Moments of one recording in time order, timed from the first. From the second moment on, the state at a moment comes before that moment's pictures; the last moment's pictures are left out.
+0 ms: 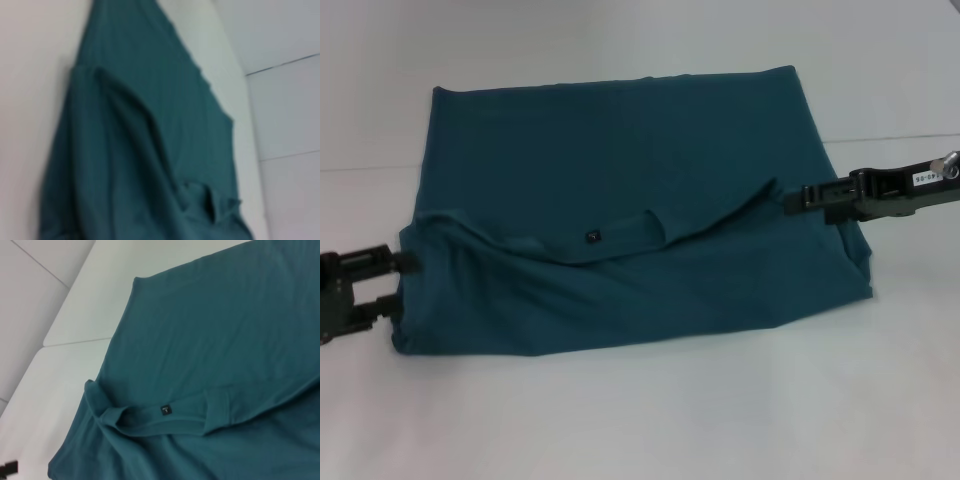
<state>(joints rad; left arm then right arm) -0.50 -1.99 0.48 0.74 2.15 1.51 -2.60 0.70 1.89 -0.80 -0.82 -2.20 -1.45 2.50</state>
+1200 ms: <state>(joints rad) -0.58 -2.01 0.58 0.52 2.23 1.15 -2.51 0.69 1.89 -0.77 -0.80 -2.20 -1.44 2.49</state>
